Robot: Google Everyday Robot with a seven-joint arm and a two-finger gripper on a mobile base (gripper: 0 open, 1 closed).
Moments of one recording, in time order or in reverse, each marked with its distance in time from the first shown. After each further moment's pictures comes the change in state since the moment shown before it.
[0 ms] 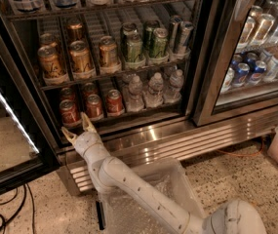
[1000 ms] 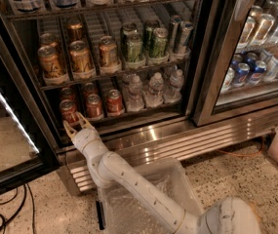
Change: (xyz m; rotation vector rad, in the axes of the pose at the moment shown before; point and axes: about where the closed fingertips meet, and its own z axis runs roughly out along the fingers) arm 0.007 0.002 0.022 -0.024 -0.016 0.058
